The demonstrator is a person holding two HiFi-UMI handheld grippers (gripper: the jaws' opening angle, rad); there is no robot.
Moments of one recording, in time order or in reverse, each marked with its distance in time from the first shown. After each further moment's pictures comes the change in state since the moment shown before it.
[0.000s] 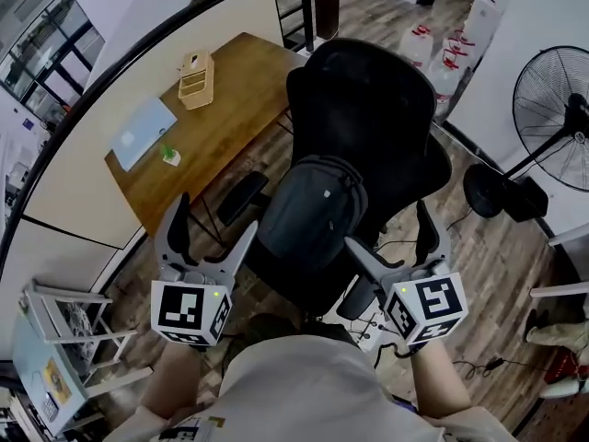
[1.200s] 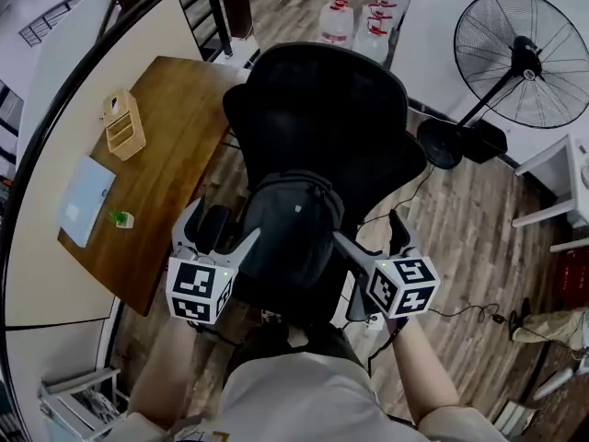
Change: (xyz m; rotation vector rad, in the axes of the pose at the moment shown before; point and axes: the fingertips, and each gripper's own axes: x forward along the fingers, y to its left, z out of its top) left arm 0.168 -0.004 -0.106 0.071 0.192 -0.472; right arm 0.077 -0.053 -0.097 0.286 0.160 -0.347
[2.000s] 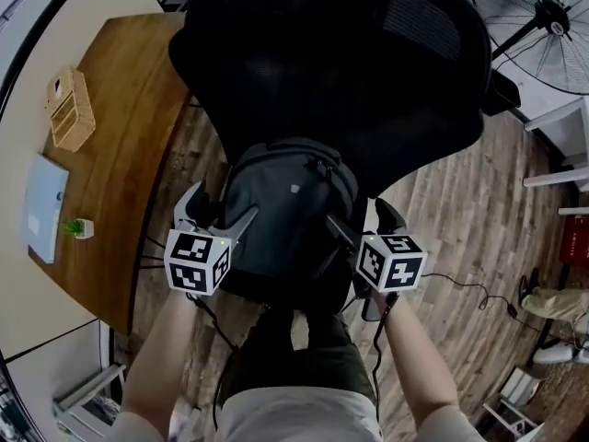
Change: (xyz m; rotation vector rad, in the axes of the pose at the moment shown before) left arm 0.175 0.018 -0.177 -0.120 0.187 -0.125; right arm 0.154 -0.073 -0.173 0.173 0.216 -0.082
